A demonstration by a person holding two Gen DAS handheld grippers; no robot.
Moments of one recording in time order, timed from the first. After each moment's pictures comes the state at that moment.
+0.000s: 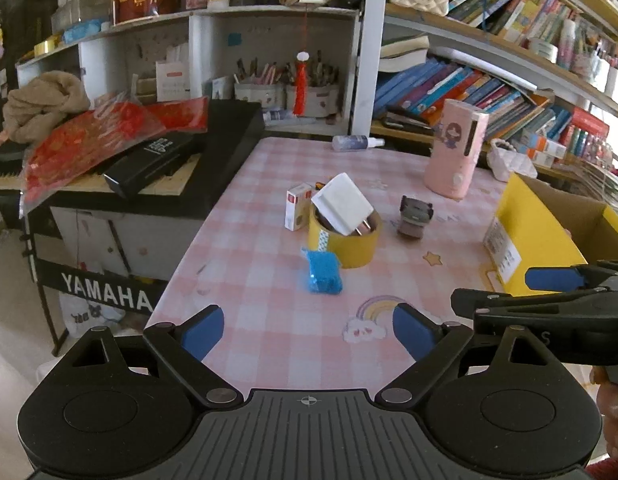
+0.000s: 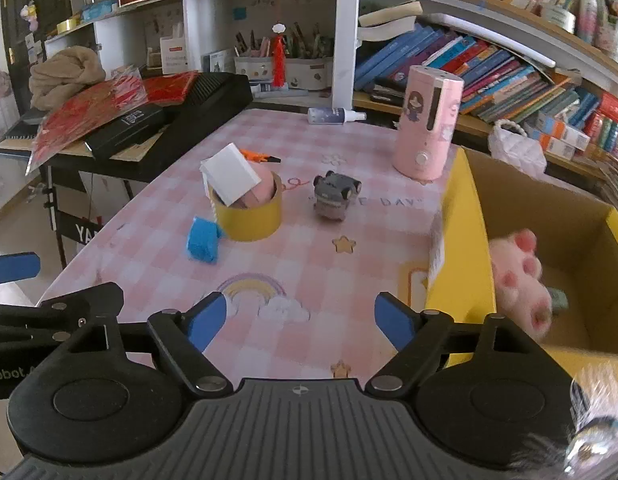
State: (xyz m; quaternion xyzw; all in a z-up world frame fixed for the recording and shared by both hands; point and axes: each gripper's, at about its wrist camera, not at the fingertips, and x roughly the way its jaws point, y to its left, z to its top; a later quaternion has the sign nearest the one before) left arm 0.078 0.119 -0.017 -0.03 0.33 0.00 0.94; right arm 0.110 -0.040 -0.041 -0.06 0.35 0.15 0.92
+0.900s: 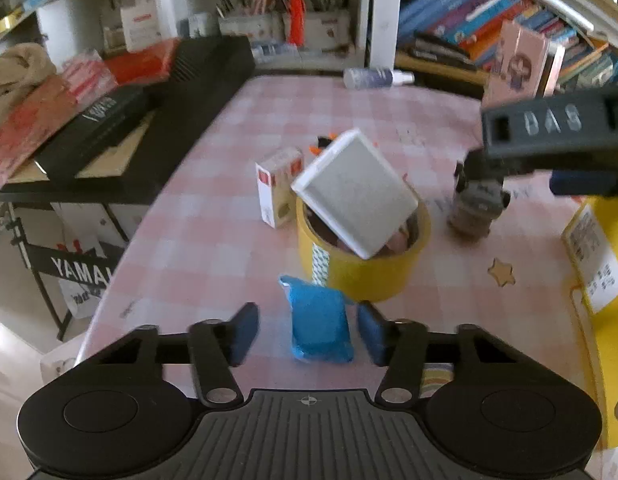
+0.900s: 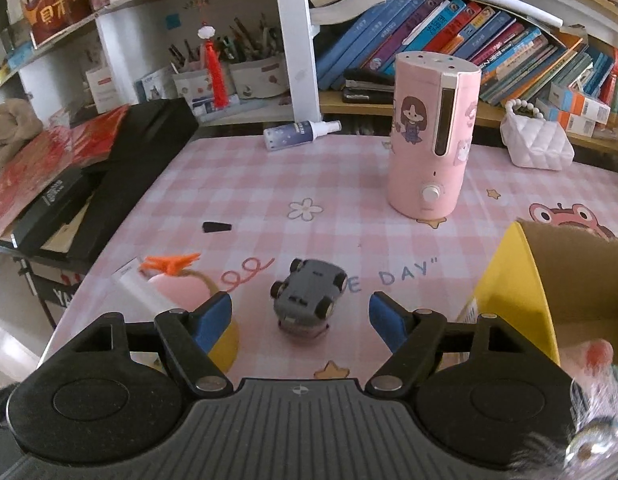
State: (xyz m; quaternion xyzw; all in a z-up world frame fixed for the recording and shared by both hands) left arm 0.217 0.097 -0.080 -0.01 0.43 0.03 0.90; right arm 0.275 -0.032 -0.053 0.02 0.38 0.10 0.92
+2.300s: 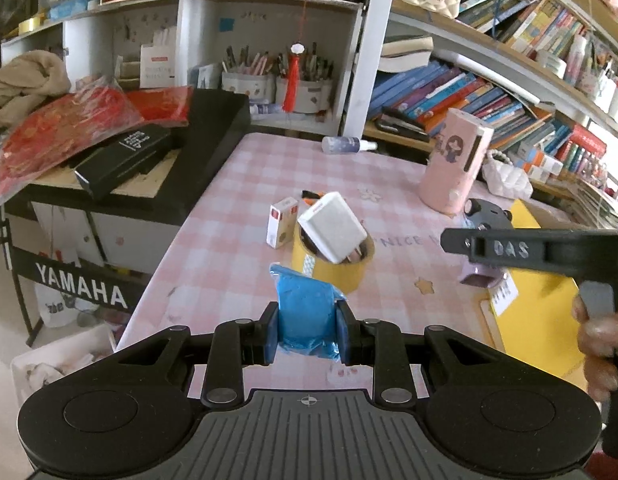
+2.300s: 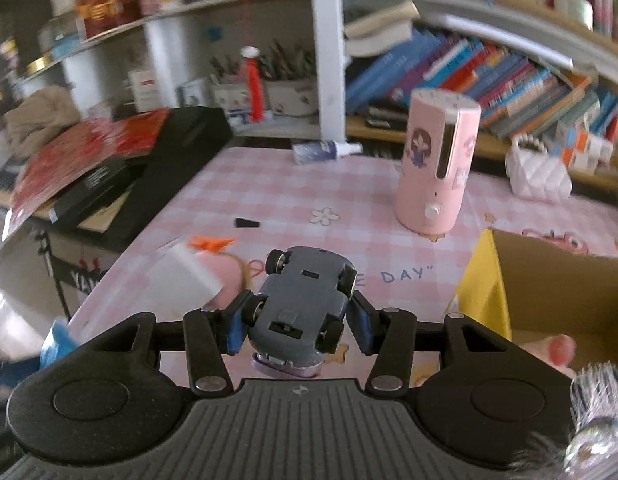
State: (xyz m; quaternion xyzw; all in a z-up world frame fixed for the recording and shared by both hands) left arm 0.115 0.128 -0.014 -0.07 0.35 -0.02 0.93; right arm 0.196 -0.042 -0.021 -0.03 0.34 0.16 0.93
